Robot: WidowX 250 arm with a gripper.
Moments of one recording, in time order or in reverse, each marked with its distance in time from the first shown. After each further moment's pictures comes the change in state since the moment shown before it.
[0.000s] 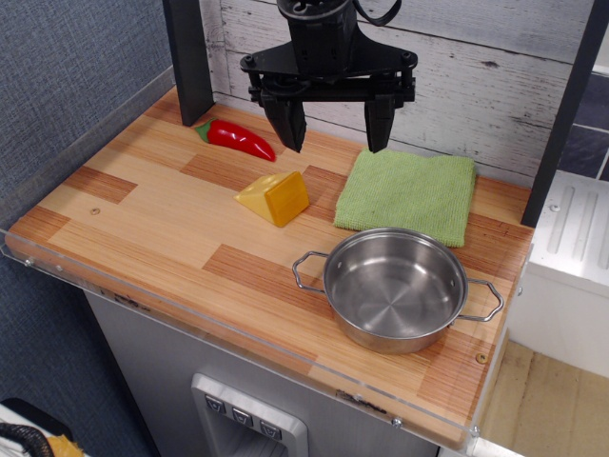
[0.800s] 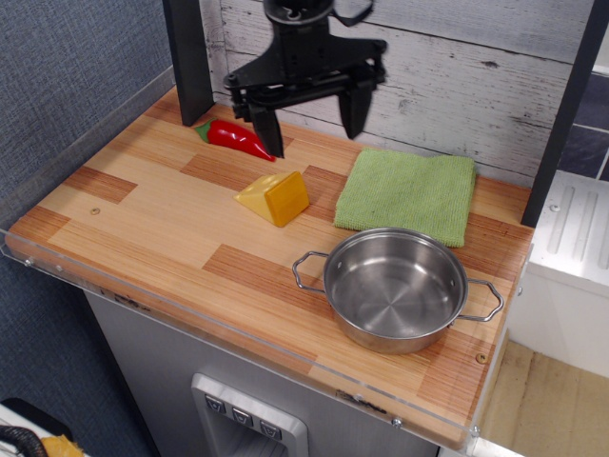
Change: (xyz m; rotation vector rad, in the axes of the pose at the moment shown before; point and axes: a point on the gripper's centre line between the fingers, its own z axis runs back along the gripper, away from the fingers) arm 0.017 0.029 -0.017 0.093 -0.017 0.478
